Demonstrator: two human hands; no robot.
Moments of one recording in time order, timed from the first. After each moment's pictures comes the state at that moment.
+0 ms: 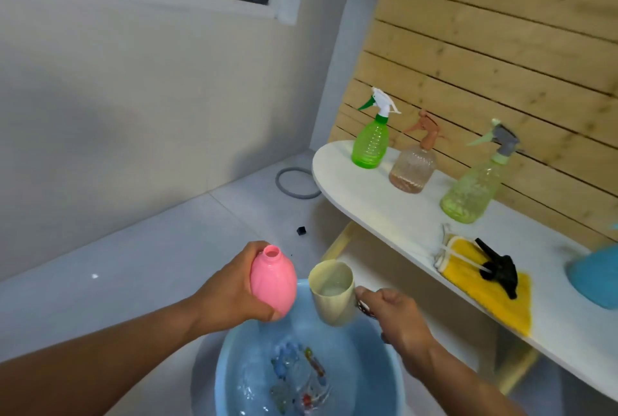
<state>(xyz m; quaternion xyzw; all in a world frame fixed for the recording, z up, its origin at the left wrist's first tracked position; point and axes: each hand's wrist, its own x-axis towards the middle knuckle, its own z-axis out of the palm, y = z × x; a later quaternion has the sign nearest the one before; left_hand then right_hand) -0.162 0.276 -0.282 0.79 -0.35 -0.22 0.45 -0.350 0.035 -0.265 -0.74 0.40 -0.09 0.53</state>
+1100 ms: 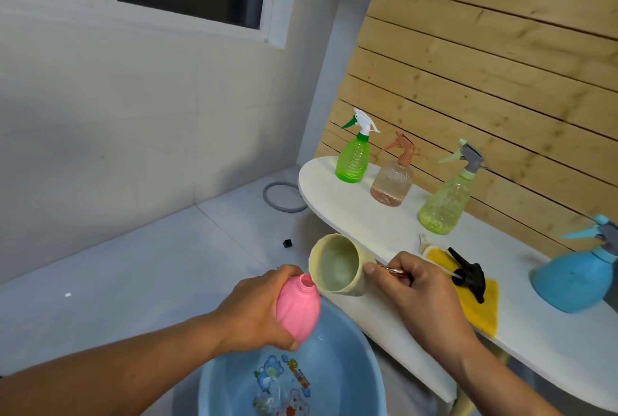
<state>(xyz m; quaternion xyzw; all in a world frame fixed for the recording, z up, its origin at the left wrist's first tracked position) -0.203 0.242 -0.263 0.80 -0.47 -0.19 0.34 -0.386 0.053 -0.150 -0.87 0.26 -0.24 0.35</state>
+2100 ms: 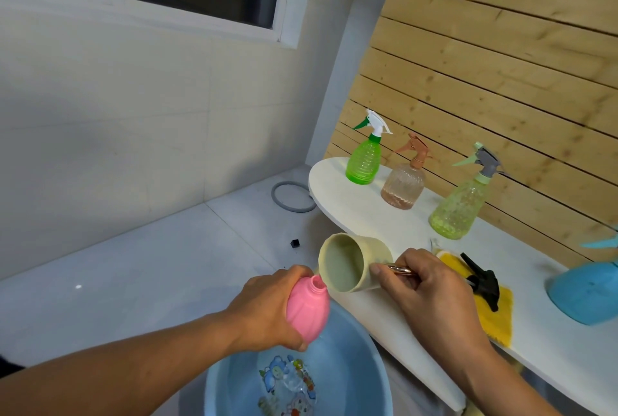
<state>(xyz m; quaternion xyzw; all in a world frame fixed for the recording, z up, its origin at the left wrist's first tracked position) -0.202 0.238 -0.269 0.80 -0.47 -0.17 0.33 -0.382 0.071 -0.134 -0.92 0.24 -0.27 0.18</state>
